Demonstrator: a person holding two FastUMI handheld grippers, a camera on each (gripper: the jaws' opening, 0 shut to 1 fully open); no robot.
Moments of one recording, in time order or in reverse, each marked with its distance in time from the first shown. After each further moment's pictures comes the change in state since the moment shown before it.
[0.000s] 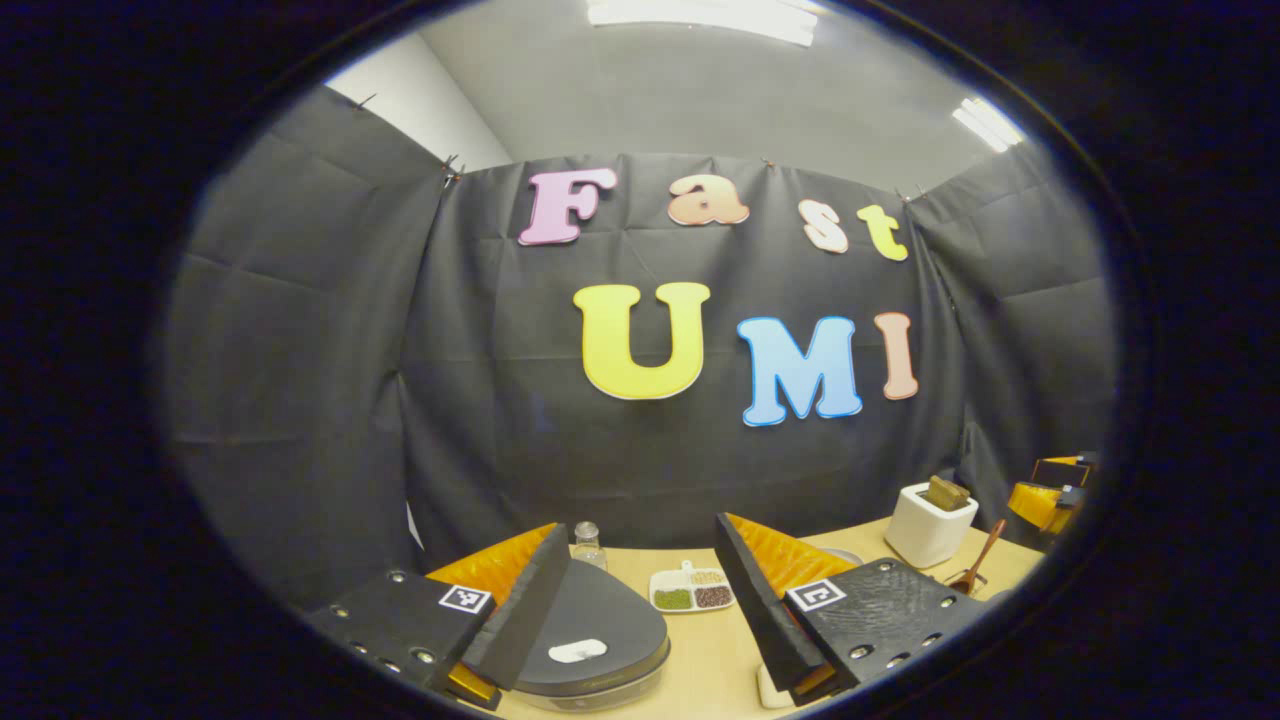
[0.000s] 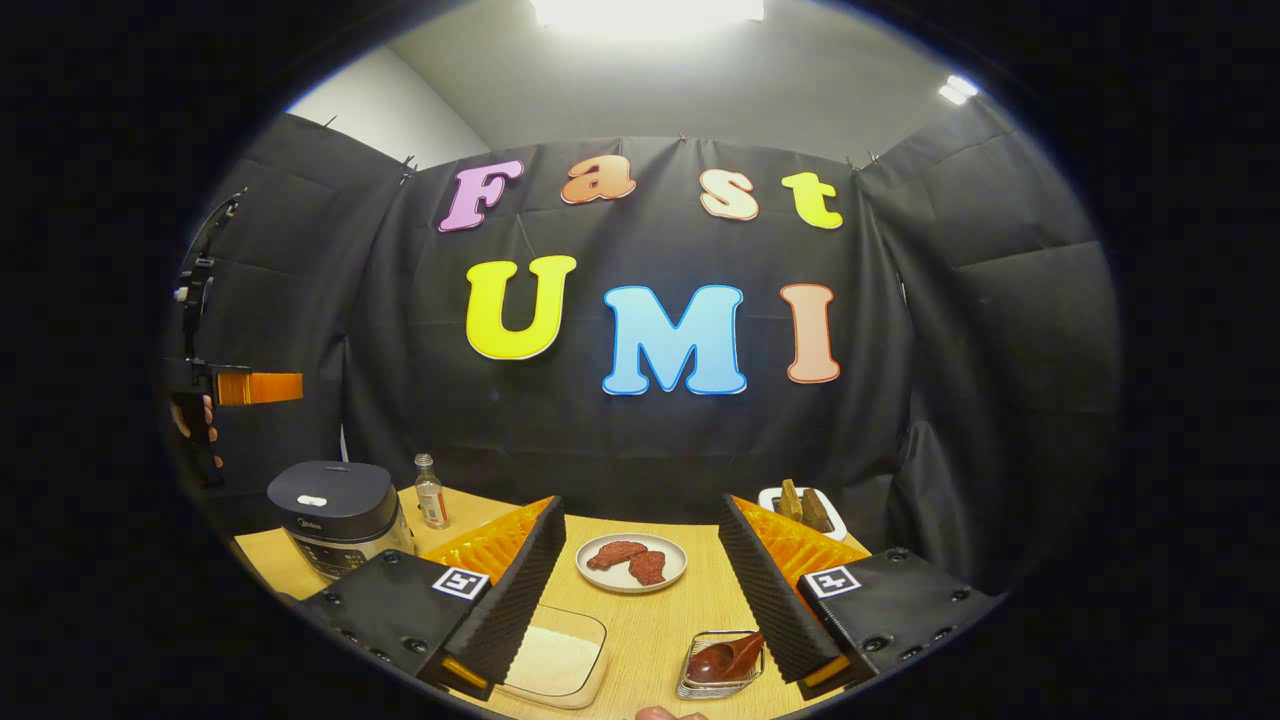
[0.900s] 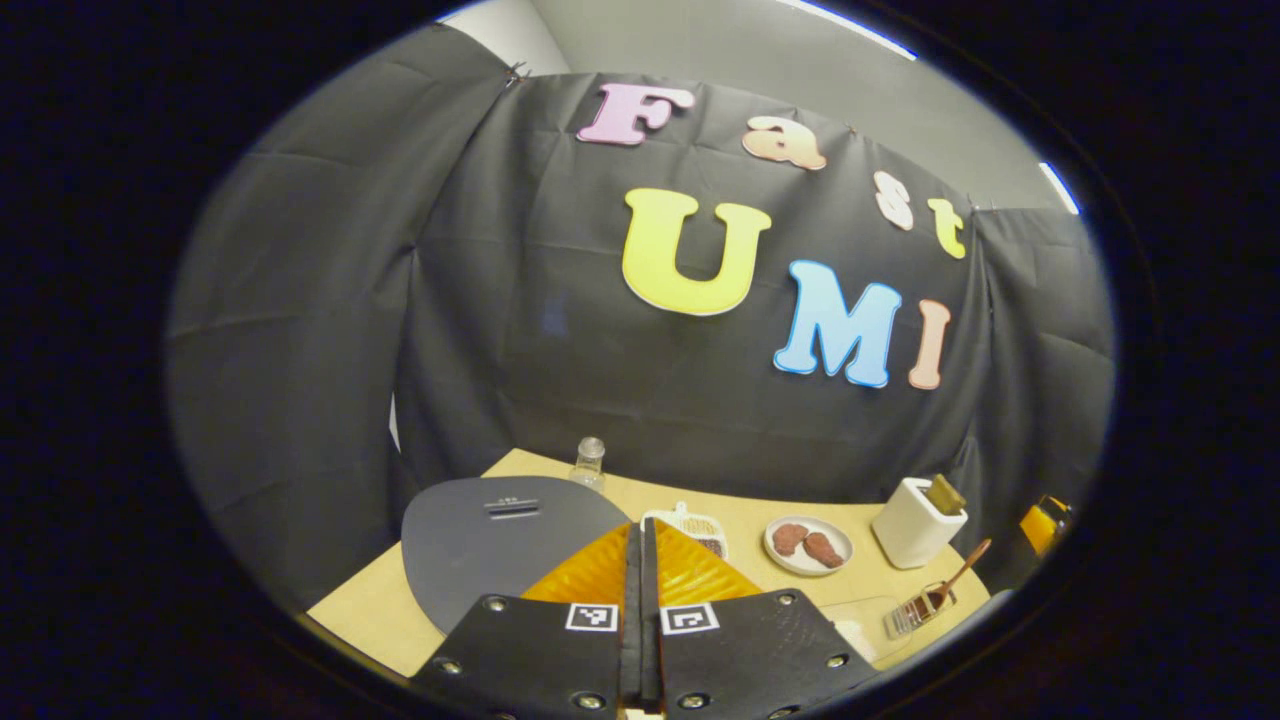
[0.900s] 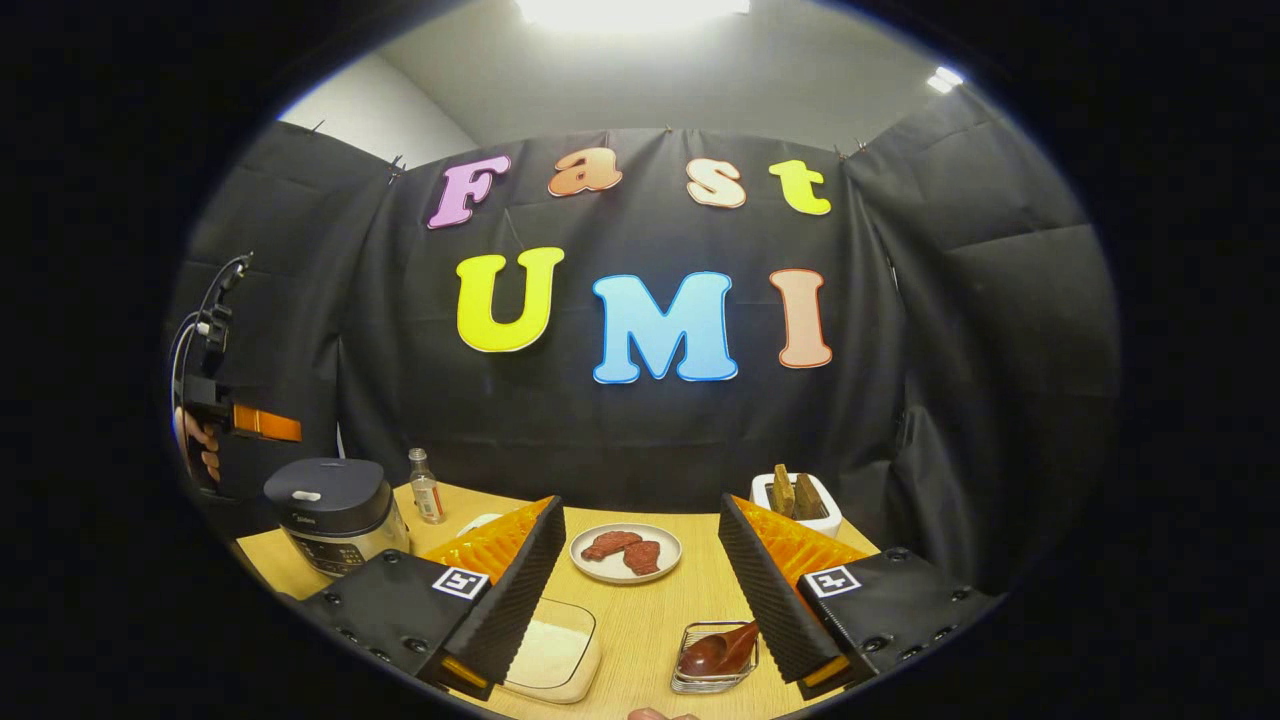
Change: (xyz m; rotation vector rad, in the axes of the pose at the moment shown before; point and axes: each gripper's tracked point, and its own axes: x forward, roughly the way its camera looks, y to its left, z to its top) left arm 0.032 0.027 -0.094 -0.166 0.230 -0.015; right arm -0.002 -0.011 -0.015 0.033 0.020 0.000
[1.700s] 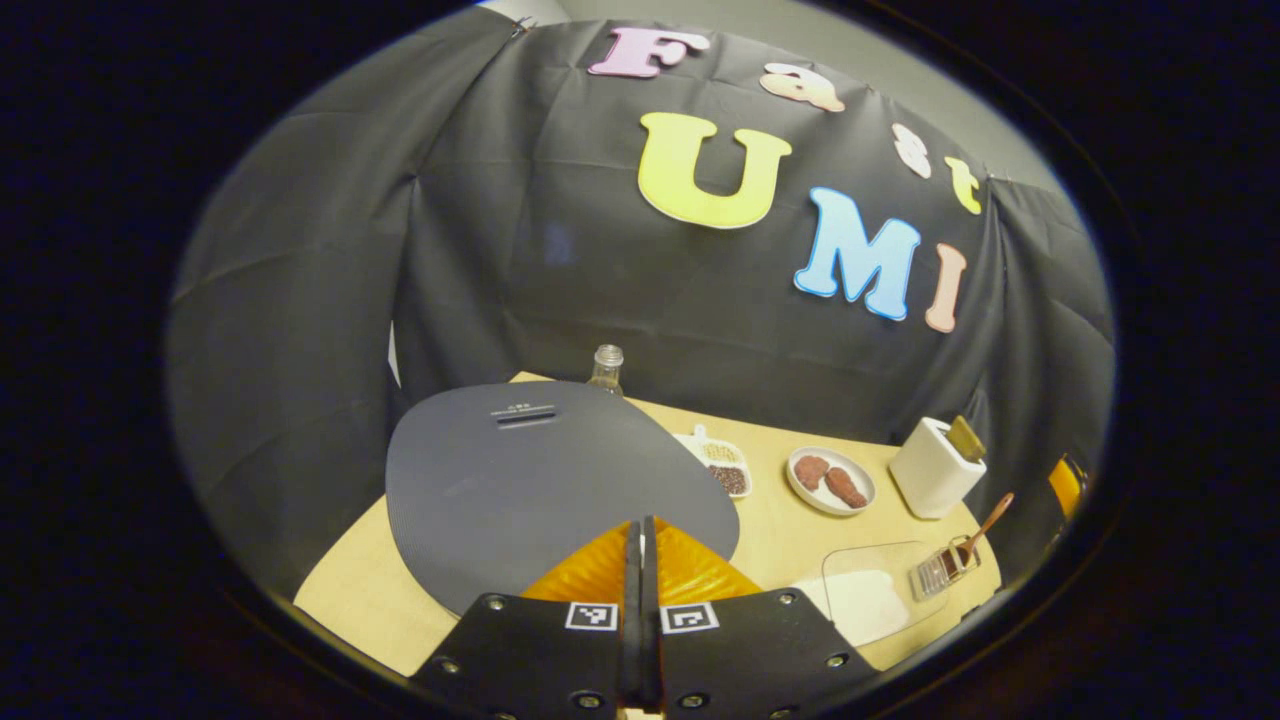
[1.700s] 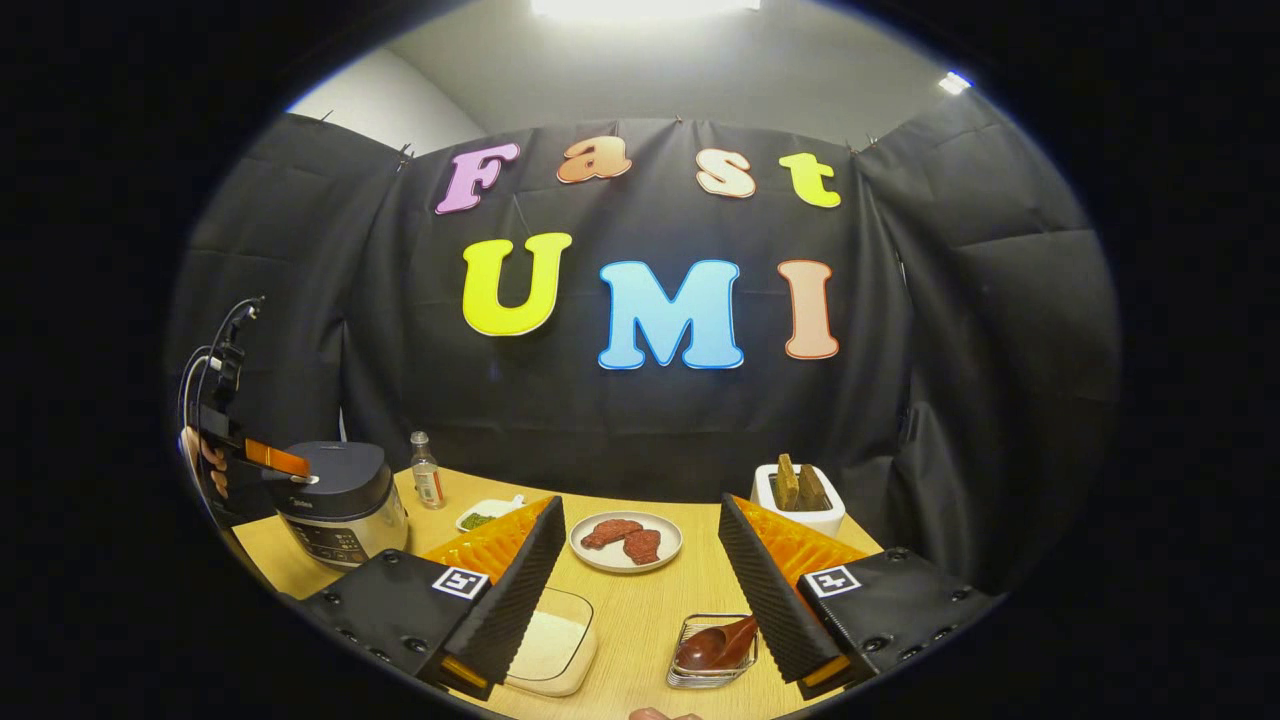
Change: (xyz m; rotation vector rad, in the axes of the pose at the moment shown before) left arm 0.015 0.034 -0.083 0.010 0.207 0.026; right arm 0.002 0.003 -0.014 -0.032 0.032 0.014
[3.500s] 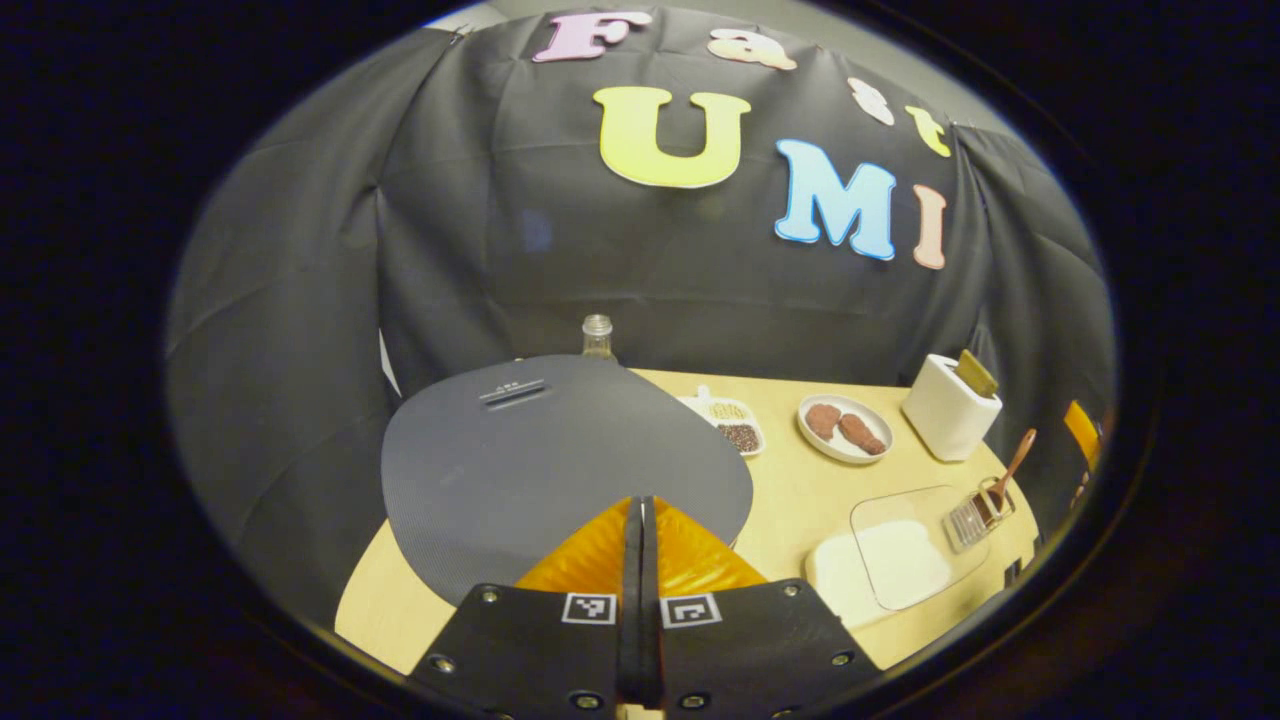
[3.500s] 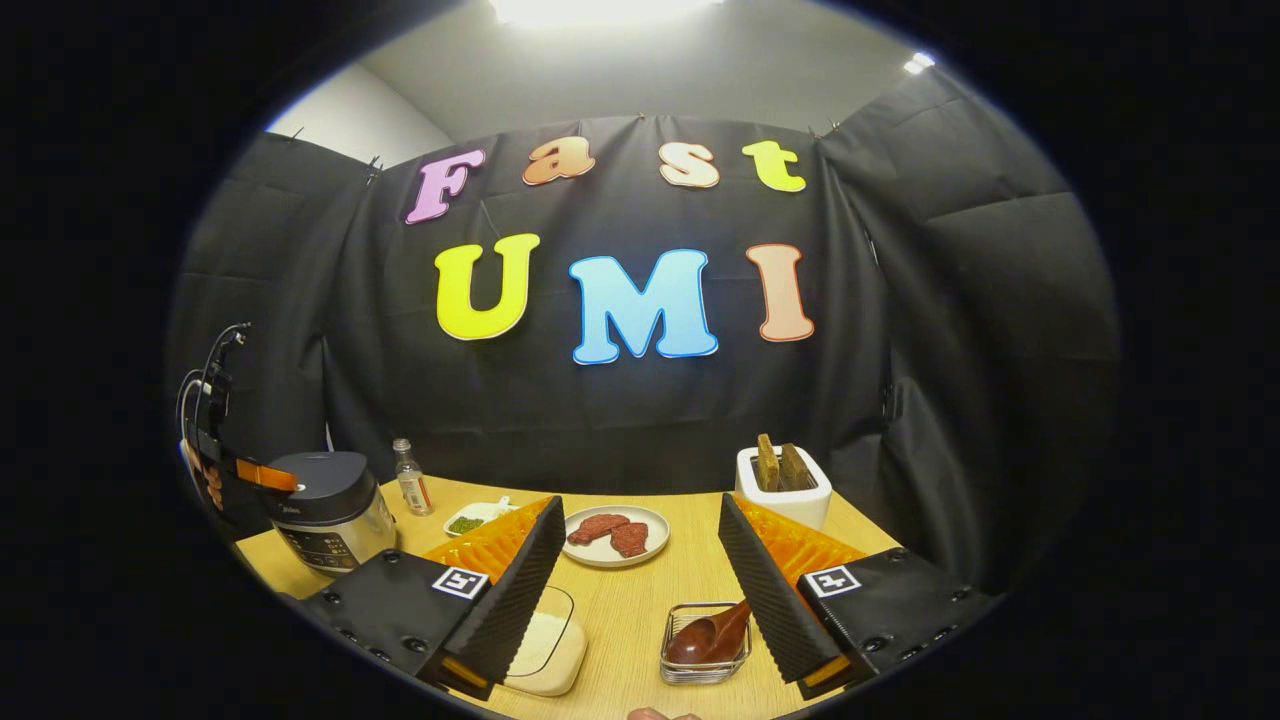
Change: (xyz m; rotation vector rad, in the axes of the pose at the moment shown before) left arm 0.014 -0.003 -0.019 0.139 0.030 0.008; right arm 0.002 -0.027 -0.026 0.076 -0.002 -0.045
